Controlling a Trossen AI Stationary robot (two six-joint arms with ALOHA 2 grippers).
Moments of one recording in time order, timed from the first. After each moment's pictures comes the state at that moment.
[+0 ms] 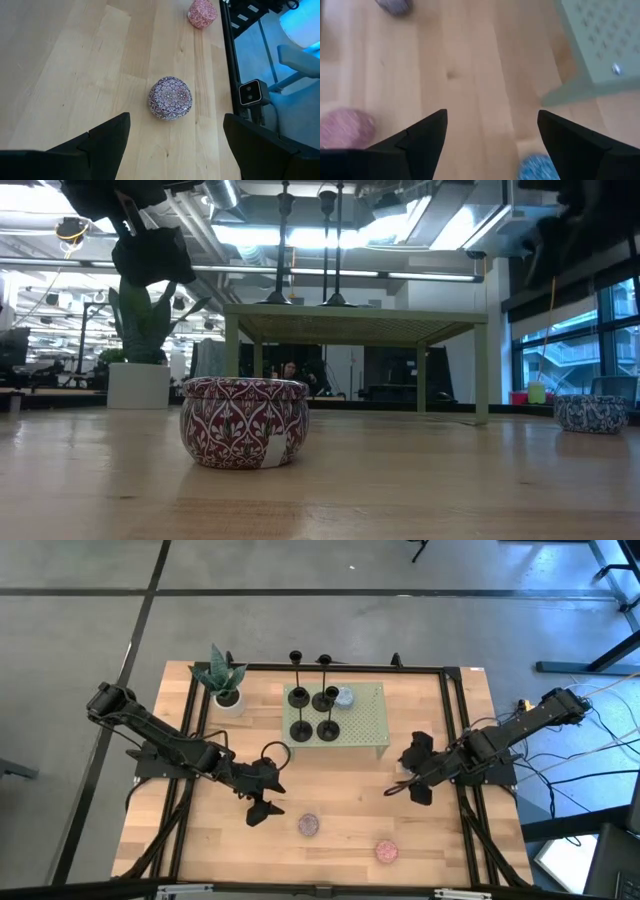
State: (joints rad) left arm -0.42 1.26 0.72 -0.13 -0.09 -0.65; right arm 0.49 1.03 0.82 -0.81 0.31 0.54
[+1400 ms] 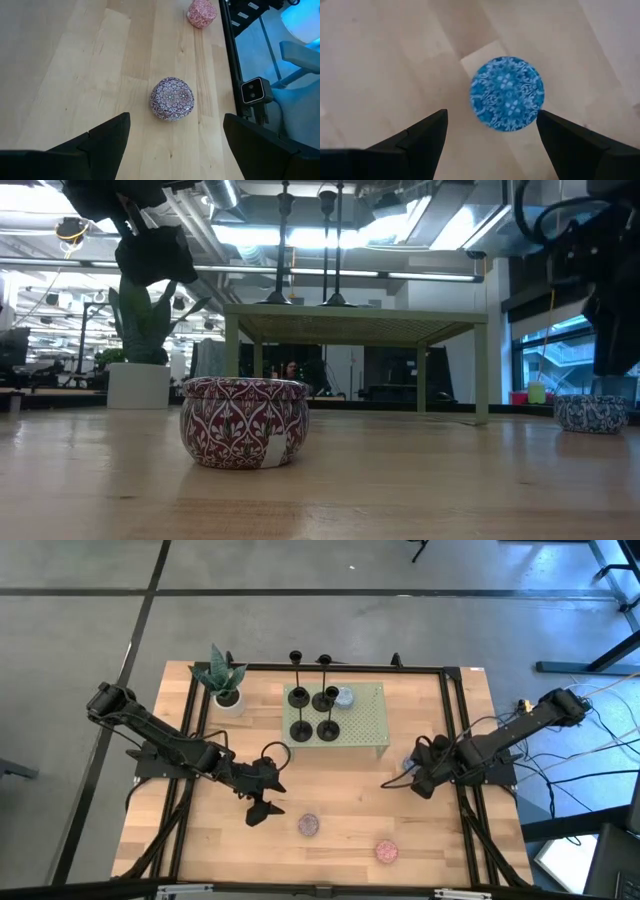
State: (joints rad) left arm -0.42 1.26 0.72 -0.13 -0.09 -0.61; right arm 0.48 1.03 0.58 -0.97 0.30 0.97
